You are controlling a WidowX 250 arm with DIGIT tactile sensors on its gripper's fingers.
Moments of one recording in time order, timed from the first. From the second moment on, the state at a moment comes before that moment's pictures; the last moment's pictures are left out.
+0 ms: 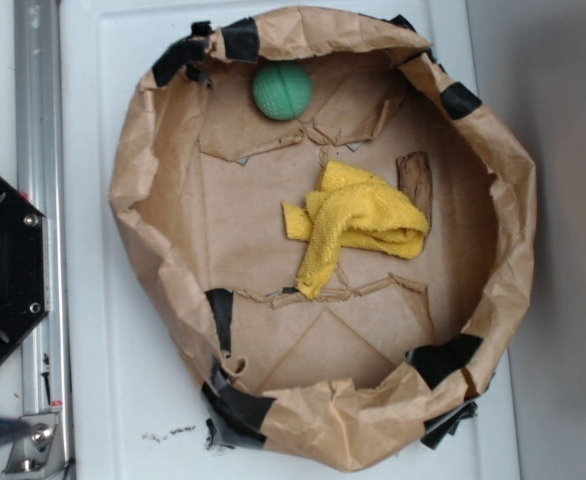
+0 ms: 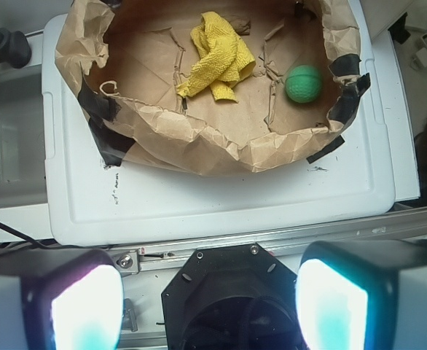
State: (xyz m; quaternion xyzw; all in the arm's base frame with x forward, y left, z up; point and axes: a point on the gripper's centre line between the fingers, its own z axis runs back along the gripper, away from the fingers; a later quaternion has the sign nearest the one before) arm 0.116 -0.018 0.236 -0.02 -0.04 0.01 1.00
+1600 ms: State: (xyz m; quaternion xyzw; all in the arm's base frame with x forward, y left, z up) arm 0.258 0.021 0.078 0.03 0.01 -0.30 0.95
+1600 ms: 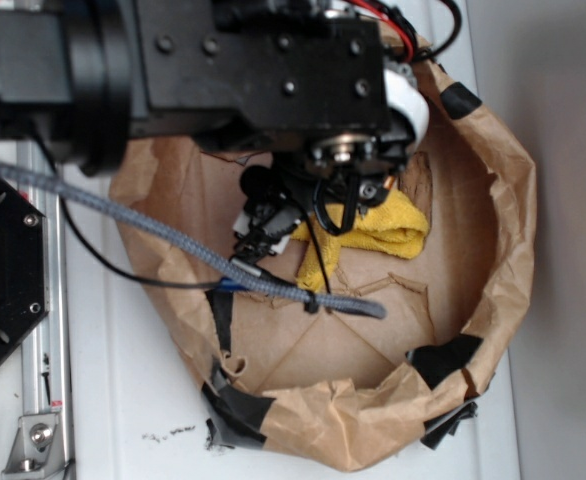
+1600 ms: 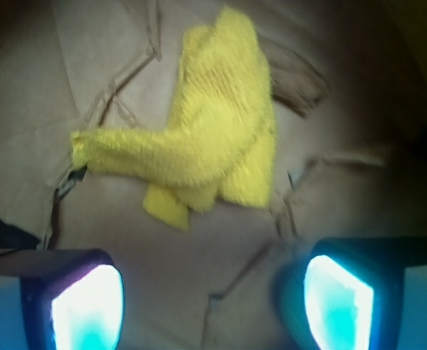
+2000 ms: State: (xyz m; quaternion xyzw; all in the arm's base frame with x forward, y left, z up) arm 0.254 0.031 0.064 0.05 0.00 -0.33 0.94
